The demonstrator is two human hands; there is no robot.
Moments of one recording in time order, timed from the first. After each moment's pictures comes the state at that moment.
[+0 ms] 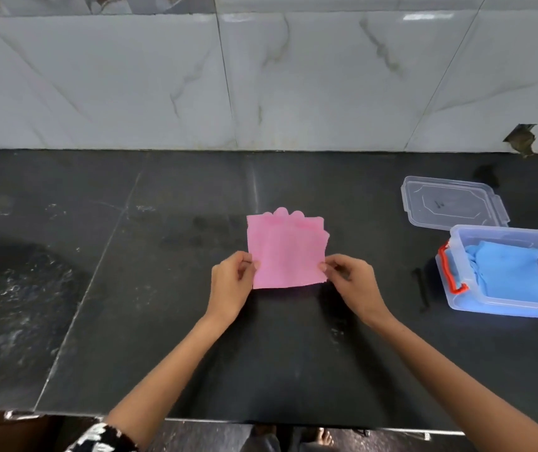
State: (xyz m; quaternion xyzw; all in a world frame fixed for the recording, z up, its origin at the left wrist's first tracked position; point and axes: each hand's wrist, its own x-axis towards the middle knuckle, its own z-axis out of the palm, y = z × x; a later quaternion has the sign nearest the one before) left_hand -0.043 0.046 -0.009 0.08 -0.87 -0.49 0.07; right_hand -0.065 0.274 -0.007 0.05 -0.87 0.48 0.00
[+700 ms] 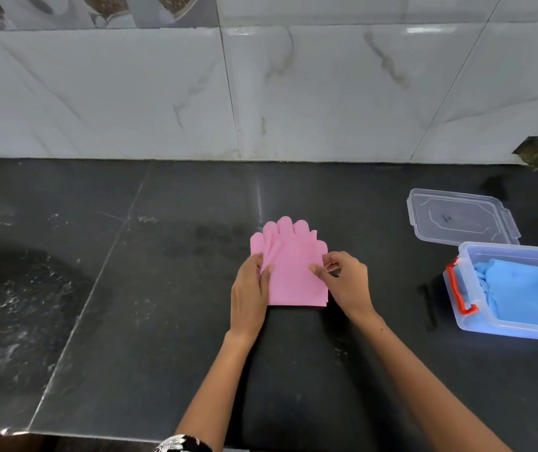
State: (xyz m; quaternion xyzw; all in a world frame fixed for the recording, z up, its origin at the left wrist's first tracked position) left_hand -0.062 0.078 -0.042 0.08 -0.89 -0.42 0.15; right_hand -0.100 0.254 -0.016 -0.01 -0.89 0.46 0.02
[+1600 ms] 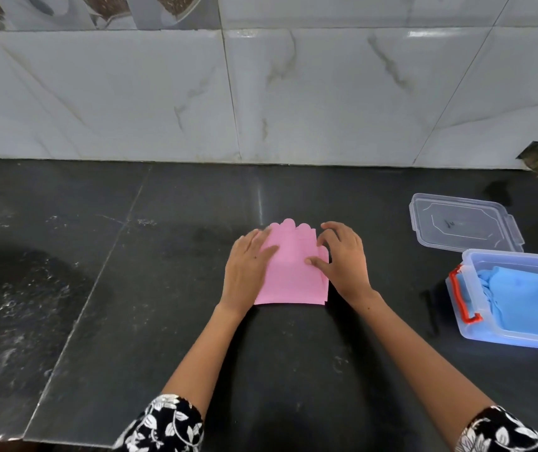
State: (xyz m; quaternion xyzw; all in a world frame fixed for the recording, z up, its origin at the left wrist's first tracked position) left_hand -0.110 0.056 -0.029 -0.13 -0.94 -0.14 0.27; right_hand -0.147 0.257 -0.013 0.15 -0.95 0.24 0.10
